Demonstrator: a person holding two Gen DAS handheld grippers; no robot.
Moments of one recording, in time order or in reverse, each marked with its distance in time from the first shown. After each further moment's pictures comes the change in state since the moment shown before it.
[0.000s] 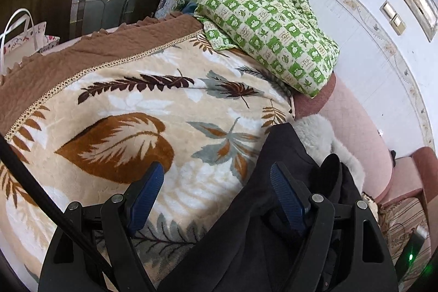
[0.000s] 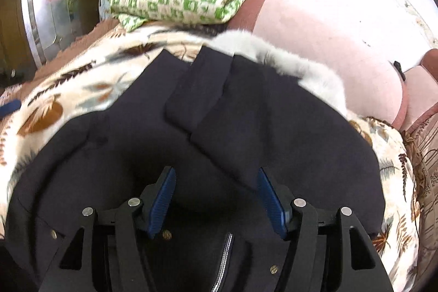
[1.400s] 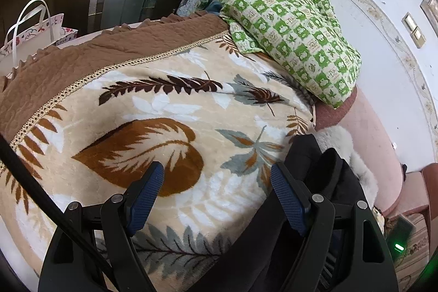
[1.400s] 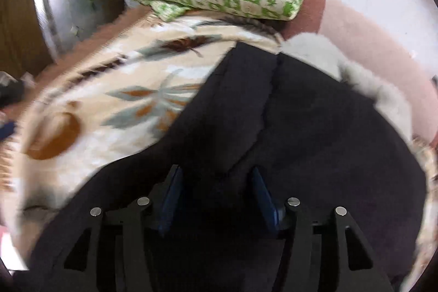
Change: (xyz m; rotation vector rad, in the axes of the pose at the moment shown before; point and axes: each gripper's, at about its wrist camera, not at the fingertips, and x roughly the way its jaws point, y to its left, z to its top) left arm 0.010 0.032 0.017 -0.077 0.005 0.078; right arm 0.065 0.081 0.037 0.016 0.048 0.280
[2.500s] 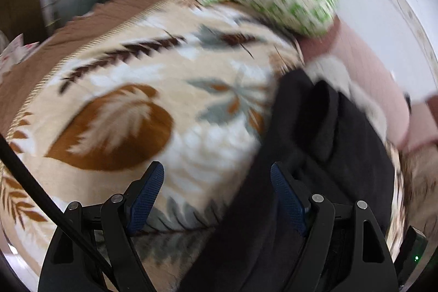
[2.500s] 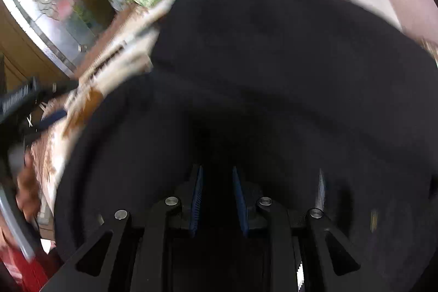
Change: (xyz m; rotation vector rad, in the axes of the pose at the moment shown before) left arm 0.036 -0.039 -0.039 0.293 0.229 -0.025; right arm -0.047 -0.066 -0.124 0.286 0.148 0.099
